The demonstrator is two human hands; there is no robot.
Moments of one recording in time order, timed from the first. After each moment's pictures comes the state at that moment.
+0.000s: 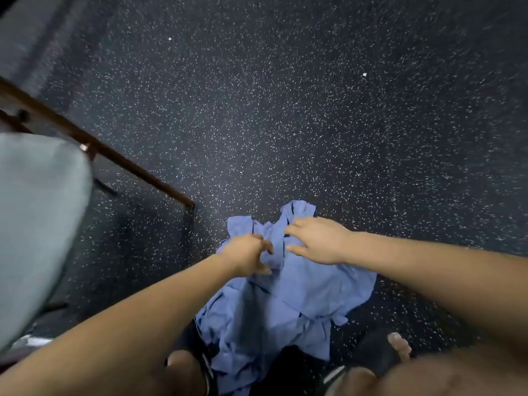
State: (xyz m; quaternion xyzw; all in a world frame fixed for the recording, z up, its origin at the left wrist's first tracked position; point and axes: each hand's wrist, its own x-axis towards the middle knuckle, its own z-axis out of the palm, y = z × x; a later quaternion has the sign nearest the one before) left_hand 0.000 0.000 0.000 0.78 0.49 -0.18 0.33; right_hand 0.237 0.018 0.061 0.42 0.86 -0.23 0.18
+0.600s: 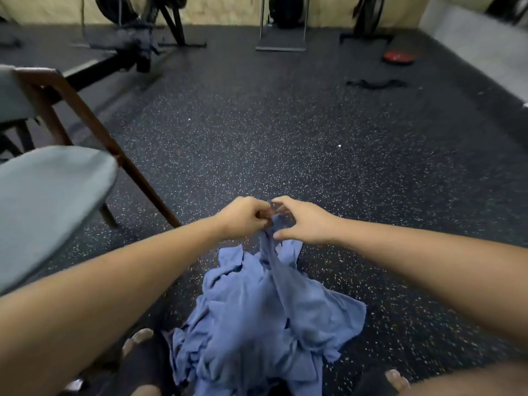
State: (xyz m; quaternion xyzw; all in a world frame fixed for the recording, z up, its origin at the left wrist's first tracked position) left_hand 0.029 -0.011 0.120 0.83 0.51 0.08 0.23; right_hand 0.241 -0.027 0.127 0.52 0.80 -0.29 -0.06
